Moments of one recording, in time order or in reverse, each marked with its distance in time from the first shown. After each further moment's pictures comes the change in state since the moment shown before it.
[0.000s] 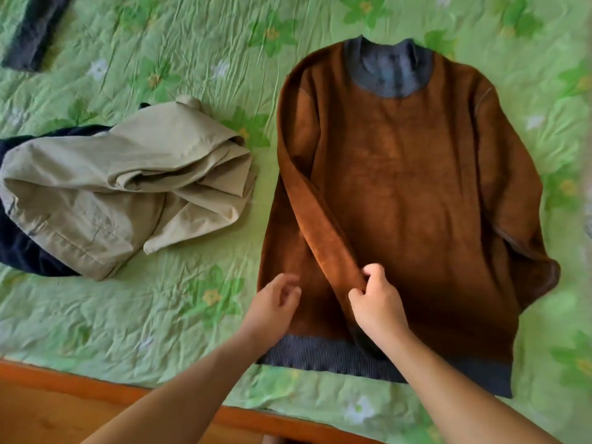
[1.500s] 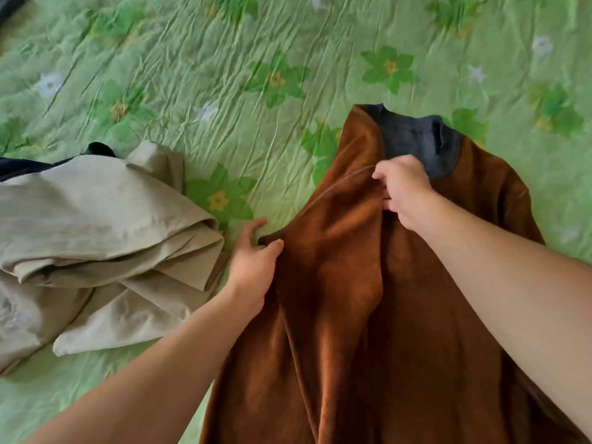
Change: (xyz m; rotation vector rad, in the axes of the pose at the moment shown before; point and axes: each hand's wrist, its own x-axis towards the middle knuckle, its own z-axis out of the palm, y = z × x) left_hand 0.227 0.113 -0.037 -0.772 0.323 -0.250; right_hand 0.317 -0.173 -0.146 0.561 0.011 0.020
